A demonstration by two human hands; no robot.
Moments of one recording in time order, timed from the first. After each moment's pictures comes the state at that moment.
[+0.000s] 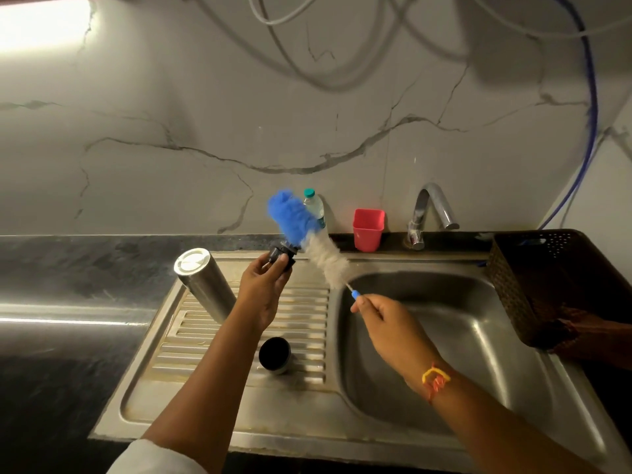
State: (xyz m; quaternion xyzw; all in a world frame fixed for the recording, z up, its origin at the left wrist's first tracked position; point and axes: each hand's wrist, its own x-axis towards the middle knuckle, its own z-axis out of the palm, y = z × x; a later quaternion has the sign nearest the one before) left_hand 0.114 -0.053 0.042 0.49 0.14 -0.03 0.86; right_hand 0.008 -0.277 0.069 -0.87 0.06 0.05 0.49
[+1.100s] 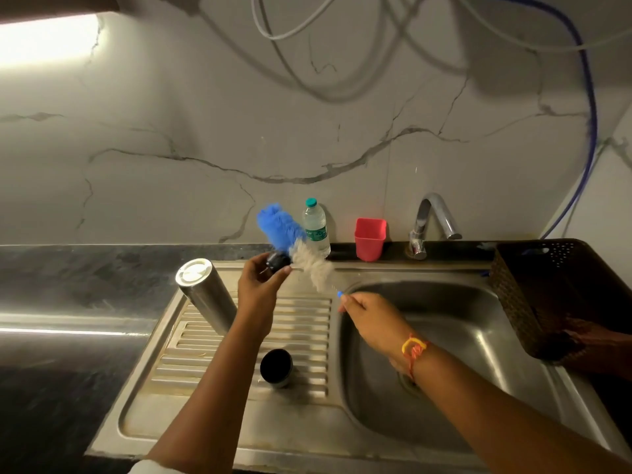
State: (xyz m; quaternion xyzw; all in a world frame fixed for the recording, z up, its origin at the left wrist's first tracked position) left_hand 0.115 -0.047 0.038 0.67 0.10 0.07 0.73; right_hand 0.048 -0.259 0.069 -0.85 0.05 0.11 0.51
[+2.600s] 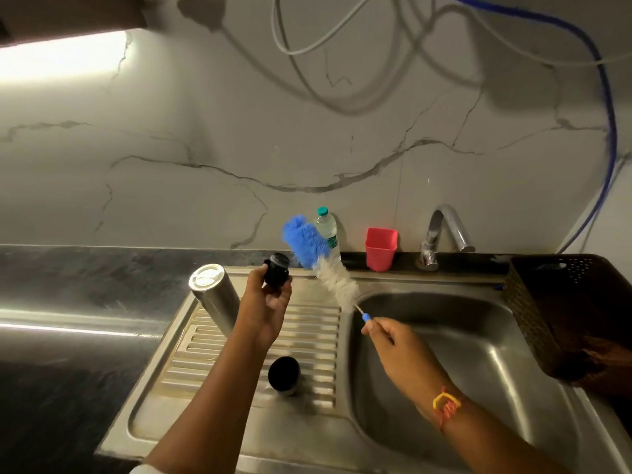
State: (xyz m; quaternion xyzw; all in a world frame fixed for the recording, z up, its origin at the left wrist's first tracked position) left_hand 0.115 -0.042 0.051 0.31 0.20 0.00 0.93; right_hand 0.015 -0.274 0.059 -0.86 0.06 0.05 0.50
